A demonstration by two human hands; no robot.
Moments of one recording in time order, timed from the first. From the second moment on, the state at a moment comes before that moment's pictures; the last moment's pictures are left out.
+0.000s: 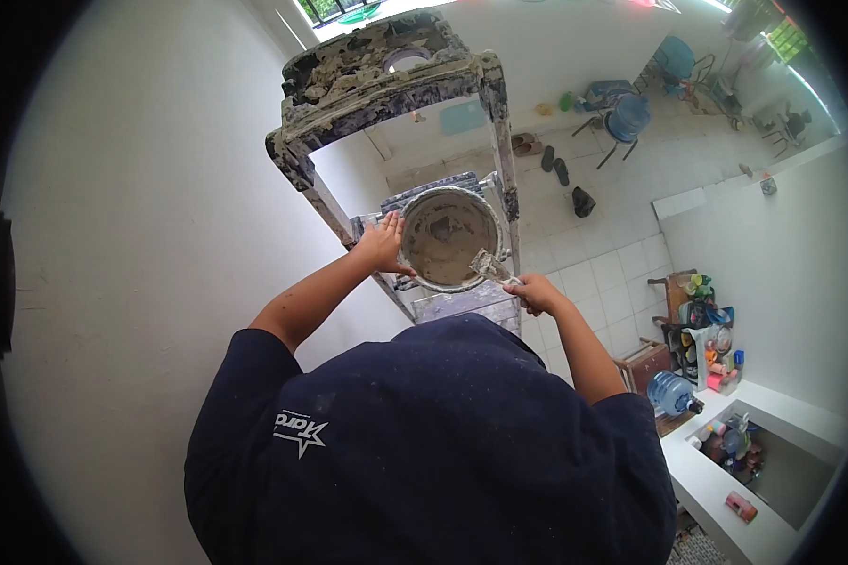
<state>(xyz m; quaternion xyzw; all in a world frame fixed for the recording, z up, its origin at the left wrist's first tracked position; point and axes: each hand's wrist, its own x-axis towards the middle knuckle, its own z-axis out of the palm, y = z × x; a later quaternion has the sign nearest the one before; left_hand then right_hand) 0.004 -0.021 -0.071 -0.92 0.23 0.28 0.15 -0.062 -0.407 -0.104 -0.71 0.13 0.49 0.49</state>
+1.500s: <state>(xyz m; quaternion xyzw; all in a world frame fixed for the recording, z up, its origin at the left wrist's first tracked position) 0.006 -0.017 -0.102 -0.94 0.19 0.26 0.10 -0.218 -0.506 -0.123 -0.96 -0.10 0.24 0.07</state>
